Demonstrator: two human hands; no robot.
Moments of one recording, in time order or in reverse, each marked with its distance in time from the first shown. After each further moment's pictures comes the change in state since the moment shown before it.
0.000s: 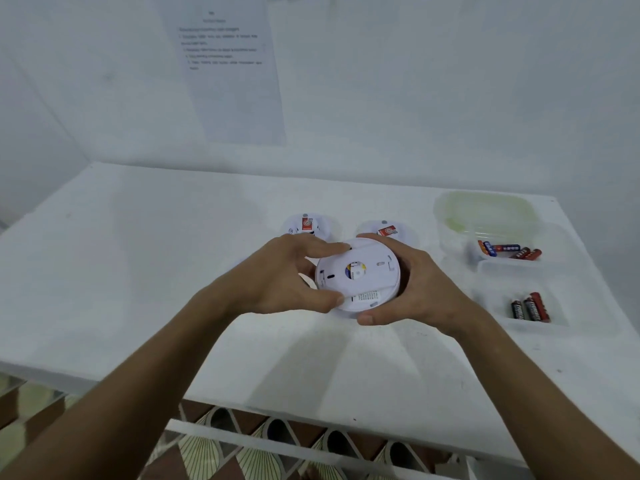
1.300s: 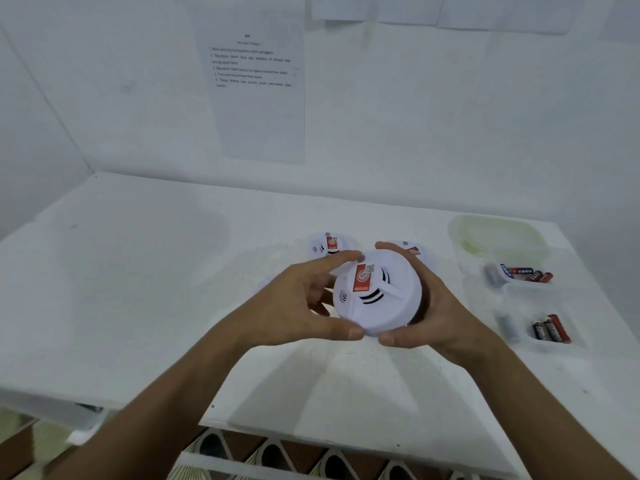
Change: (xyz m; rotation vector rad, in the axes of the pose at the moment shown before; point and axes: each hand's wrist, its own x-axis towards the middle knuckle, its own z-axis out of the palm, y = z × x) left_hand -0.029 -0.048 -0.024 -0.279 -0.013 0.059; right_hand 0.014 -0.016 0.050 0.086 0.025 0.028
